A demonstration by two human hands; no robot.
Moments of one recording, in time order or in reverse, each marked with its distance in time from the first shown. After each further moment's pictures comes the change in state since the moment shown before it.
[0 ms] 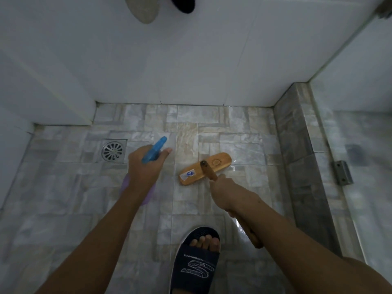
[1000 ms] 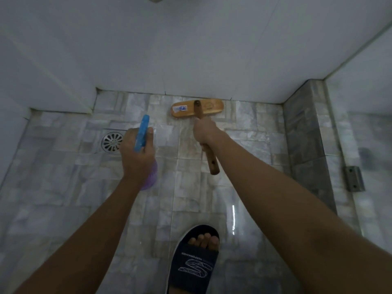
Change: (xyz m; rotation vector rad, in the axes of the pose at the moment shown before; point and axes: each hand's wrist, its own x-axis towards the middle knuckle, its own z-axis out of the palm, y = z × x) left_hand 0.018 -0.010 -0.005 0.027 0.216 0.164; right_hand 0.102 -0.103 -0.068 0.361 0.246 -0.182
